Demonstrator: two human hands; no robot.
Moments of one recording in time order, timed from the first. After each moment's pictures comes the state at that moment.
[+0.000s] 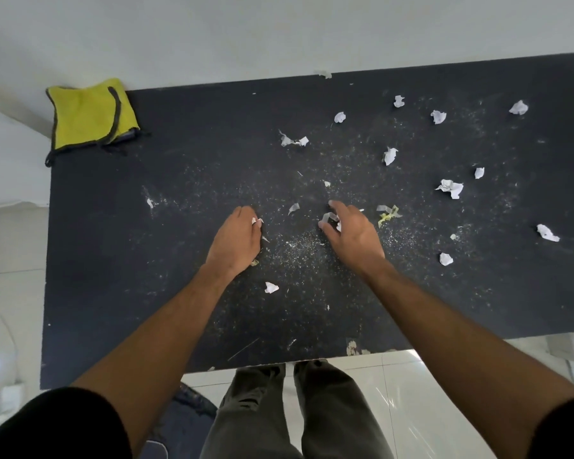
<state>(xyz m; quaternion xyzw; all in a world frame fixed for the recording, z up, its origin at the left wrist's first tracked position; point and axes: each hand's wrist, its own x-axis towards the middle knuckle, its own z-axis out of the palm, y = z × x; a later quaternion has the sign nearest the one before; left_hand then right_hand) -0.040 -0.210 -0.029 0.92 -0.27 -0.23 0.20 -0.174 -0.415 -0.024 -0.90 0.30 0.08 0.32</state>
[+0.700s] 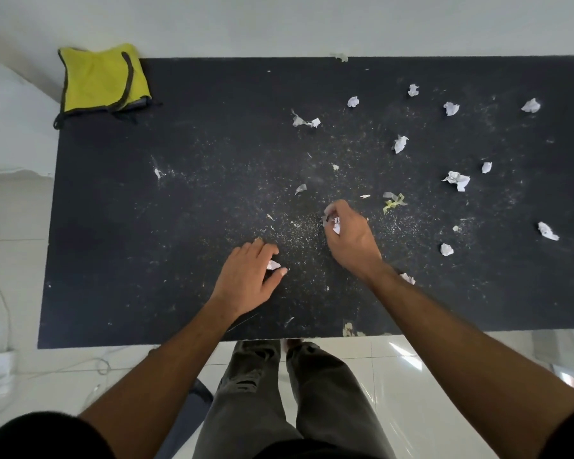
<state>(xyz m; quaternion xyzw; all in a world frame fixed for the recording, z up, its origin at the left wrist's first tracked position) -0.133 -0.152 -0.044 0.89 -0.41 -0.17 0.14 -0.197 -0.388 -0.019 -0.89 0.25 0.04 0.38</state>
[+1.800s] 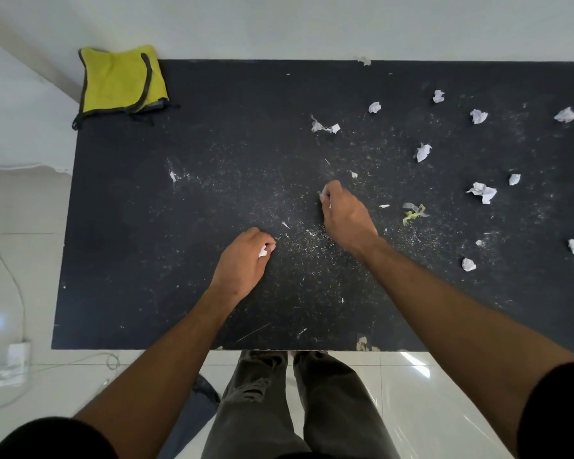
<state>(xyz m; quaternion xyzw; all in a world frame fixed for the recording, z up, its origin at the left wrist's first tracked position) -0.088 -0.150 -0.041 0.90 -0.30 -0.21 0.24 -0.126 -0.388 -0.026 -0.92 0.21 0.09 0.32</state>
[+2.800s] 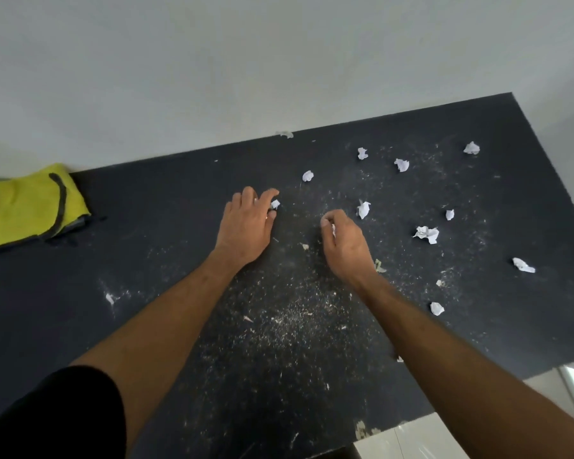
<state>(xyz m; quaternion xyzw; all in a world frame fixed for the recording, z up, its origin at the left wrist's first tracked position) 0.068 -0.348 -0.046 0.88 -0.45 -0.08 0.14 -0.103 -0.475 -0.013 -0.85 0.37 -0.05 0.37</state>
